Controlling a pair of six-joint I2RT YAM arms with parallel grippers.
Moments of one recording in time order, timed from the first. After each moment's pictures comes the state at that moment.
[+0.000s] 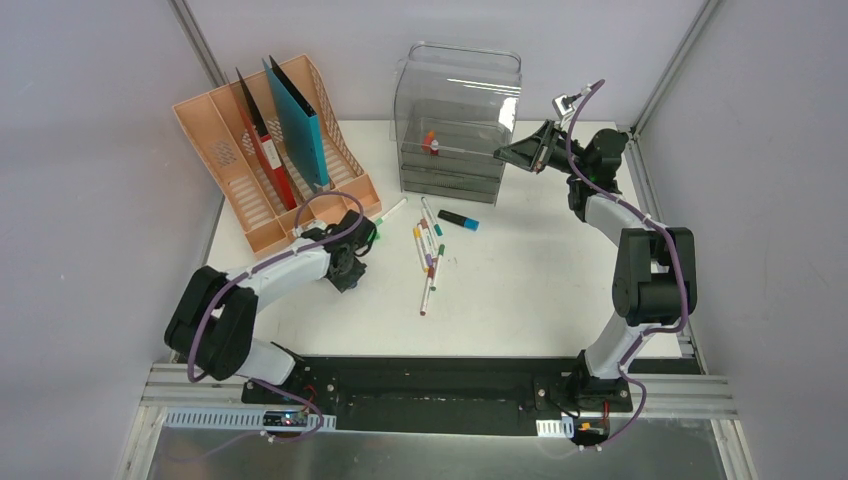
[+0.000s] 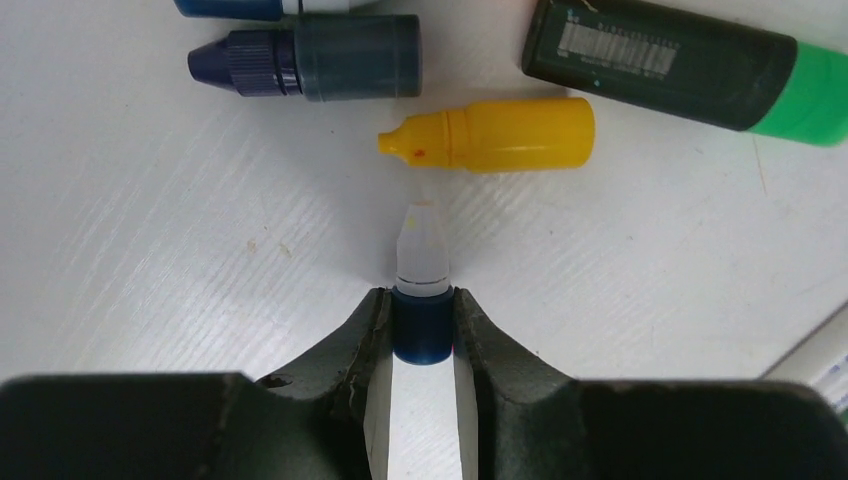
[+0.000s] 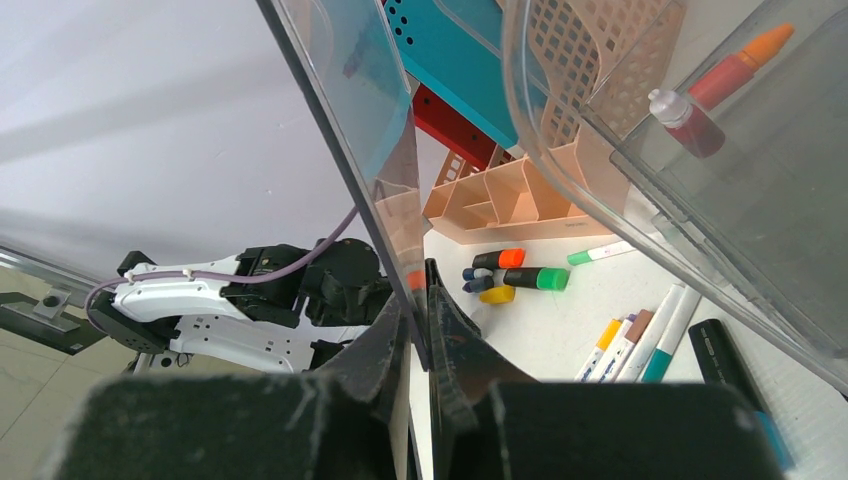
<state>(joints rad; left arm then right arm) -0.51 1.45 0.79 -0.69 -0.36 -1.28 0.06 1.75 1.12 0.86 -1.12 1.15</state>
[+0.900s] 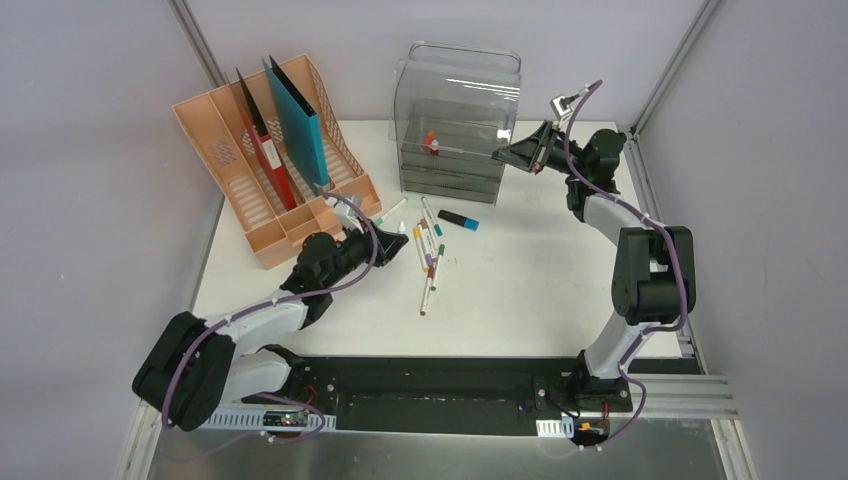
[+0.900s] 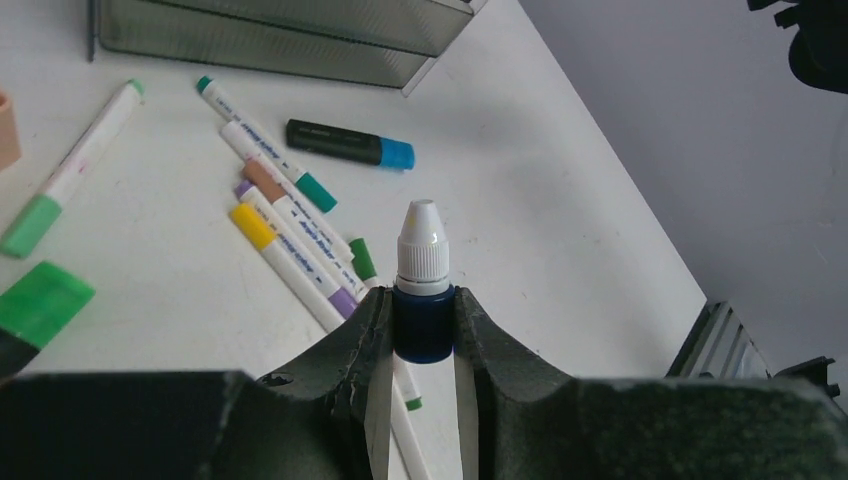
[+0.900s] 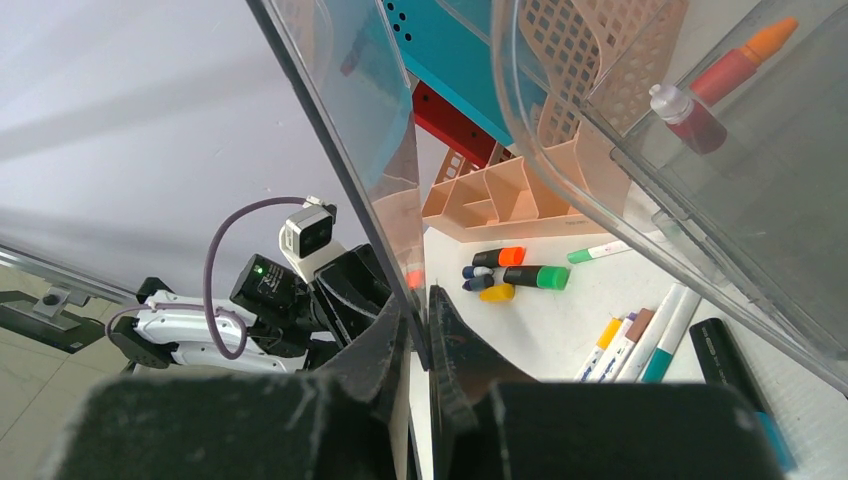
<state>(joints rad) -0.51 1.11 0.34 0.65 0.21 -0.64 0.07 1.76 1.12 0.86 -1.12 1.14</state>
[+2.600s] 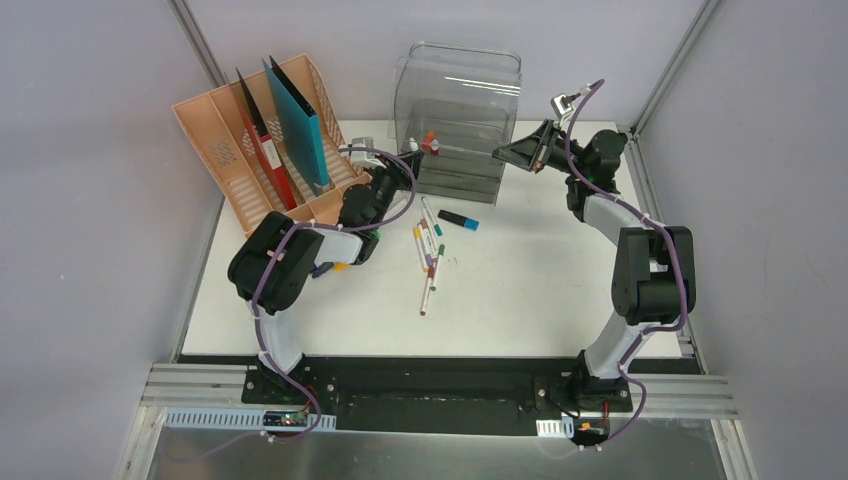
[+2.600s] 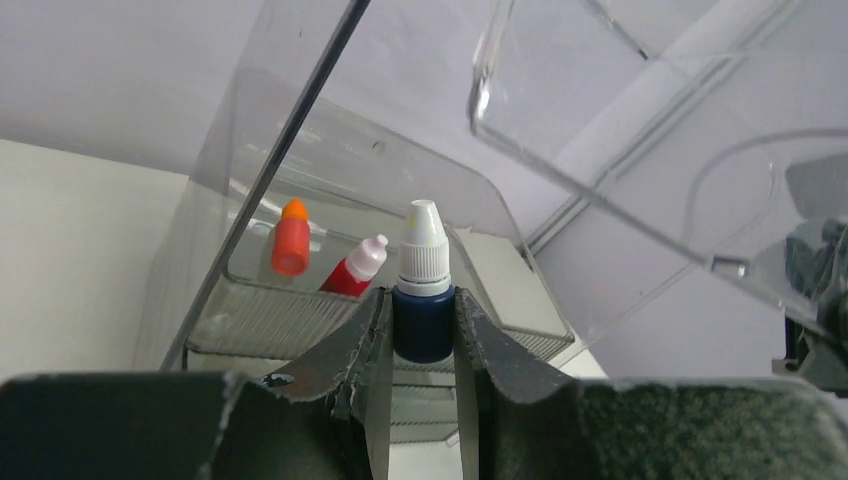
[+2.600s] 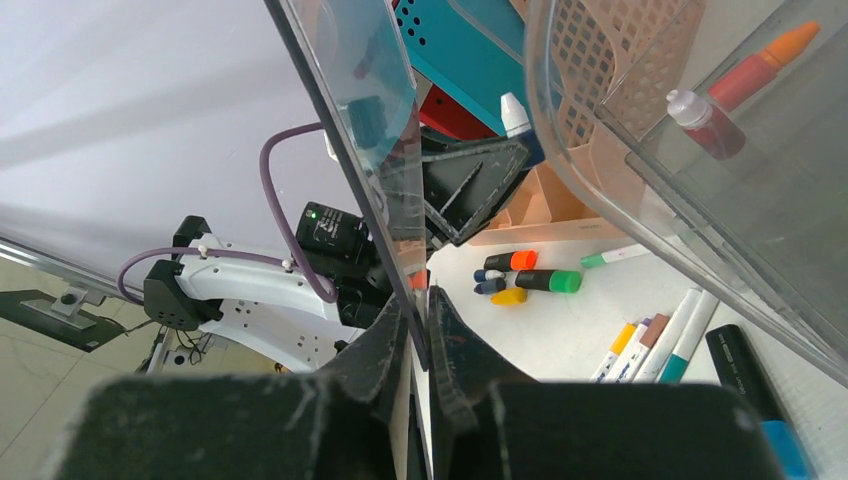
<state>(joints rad) -0.50 1.87 0.85 1.28 -0.10 -0.61 0.07 1.76 1.12 0.91 -1.13 1.19</state>
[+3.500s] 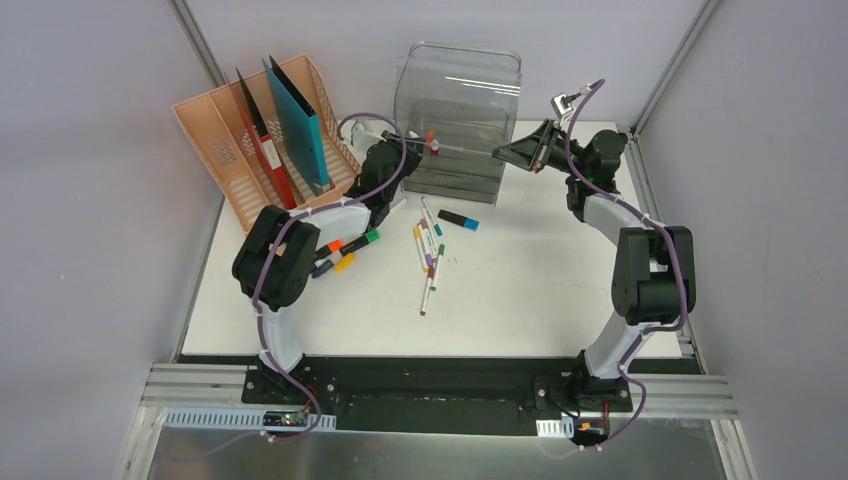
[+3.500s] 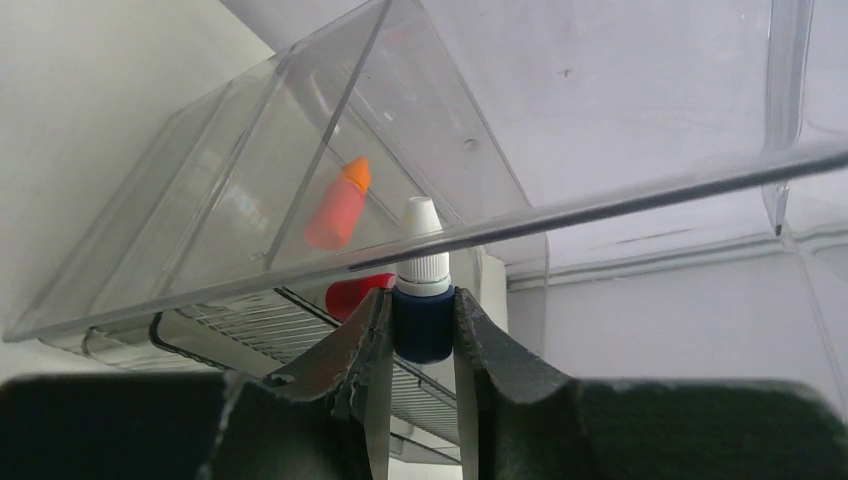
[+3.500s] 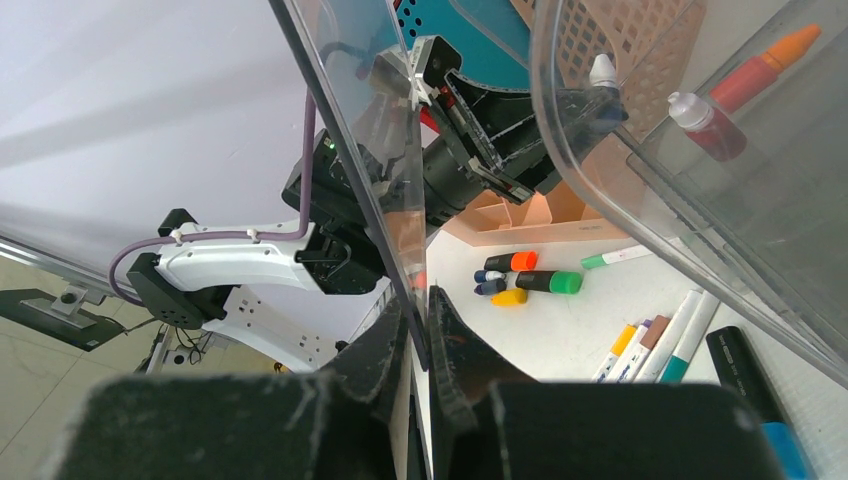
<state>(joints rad) -0.50 1.90 1.18 0.62 -0.29 -1.10 0.07 1.76 1.12 0.92 -1.13 1.20</state>
